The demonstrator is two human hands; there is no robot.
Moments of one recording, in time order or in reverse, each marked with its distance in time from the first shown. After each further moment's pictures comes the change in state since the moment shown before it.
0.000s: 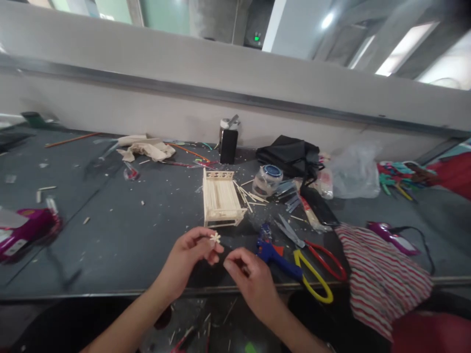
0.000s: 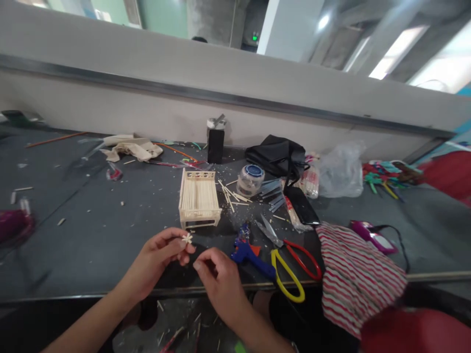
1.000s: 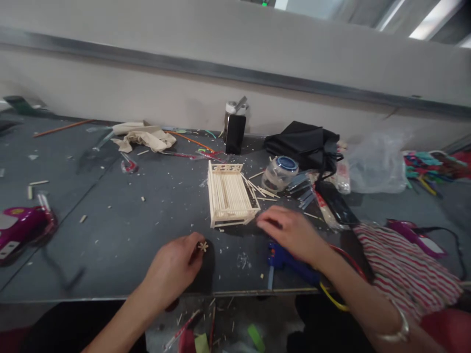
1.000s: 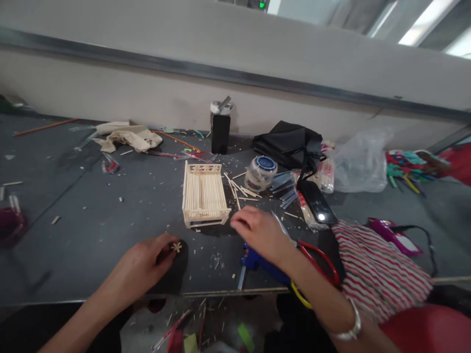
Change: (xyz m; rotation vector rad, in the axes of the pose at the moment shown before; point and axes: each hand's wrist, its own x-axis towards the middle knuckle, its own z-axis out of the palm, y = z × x) left_hand -0.003 0.018 -0.033 1.447 -0.015 0.107; right_hand 0.088 0.019 -0.079 -0.587 -0.225 -0.103
